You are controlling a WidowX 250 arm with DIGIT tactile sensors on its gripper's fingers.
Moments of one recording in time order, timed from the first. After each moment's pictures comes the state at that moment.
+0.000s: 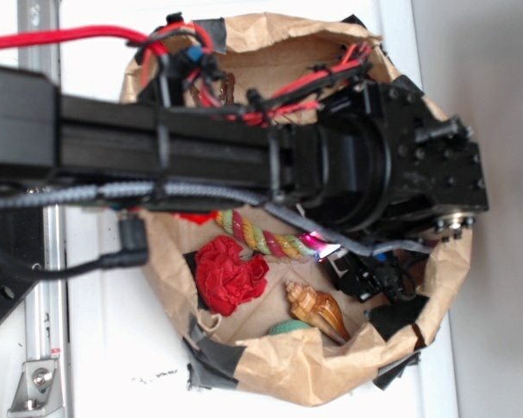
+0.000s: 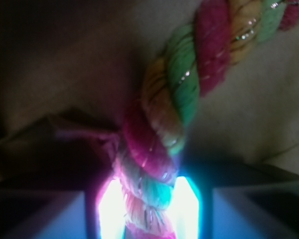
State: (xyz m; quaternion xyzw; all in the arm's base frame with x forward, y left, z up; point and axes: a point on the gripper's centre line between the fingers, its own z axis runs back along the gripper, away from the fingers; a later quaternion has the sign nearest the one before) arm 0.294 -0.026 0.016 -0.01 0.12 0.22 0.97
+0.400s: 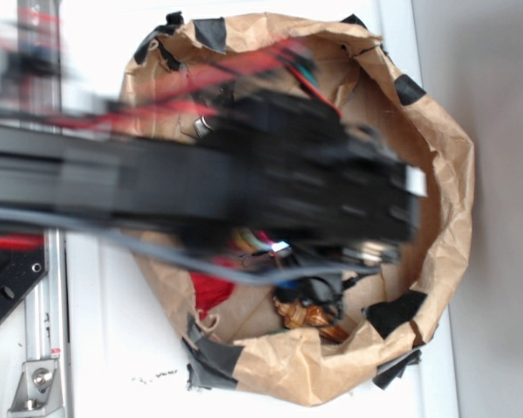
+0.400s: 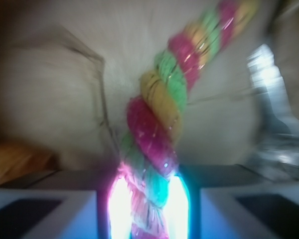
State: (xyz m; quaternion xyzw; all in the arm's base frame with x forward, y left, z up) arm 0.264 -0.016 0.085 0.00 0.01 0.15 0.99
